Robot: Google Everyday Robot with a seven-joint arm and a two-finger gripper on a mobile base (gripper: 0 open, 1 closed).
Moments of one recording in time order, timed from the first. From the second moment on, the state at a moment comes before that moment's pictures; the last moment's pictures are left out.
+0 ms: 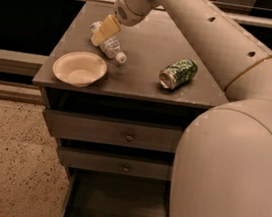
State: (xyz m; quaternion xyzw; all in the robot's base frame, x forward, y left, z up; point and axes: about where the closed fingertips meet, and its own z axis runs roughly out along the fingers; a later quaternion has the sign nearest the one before) arm 0.768 0.088 0.923 -0.47 0.81 0.08 0.35
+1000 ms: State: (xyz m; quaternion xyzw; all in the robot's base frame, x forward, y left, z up) arm 0.805 0.123 0.862 -0.42 0.84 0.08 0.35
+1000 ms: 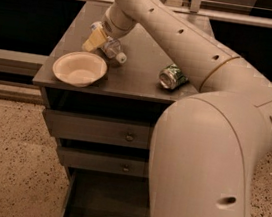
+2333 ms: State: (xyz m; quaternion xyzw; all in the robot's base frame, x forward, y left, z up) arm 0.806 0.138 0.832 -0.46 0.84 0.08 0.29
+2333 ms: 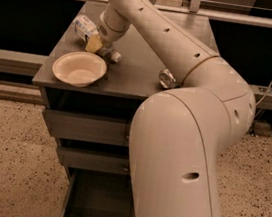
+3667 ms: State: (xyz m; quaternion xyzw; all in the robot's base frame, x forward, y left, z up) arm 0.720 0.059 0.989 -0.58 0.72 0.15 0.36
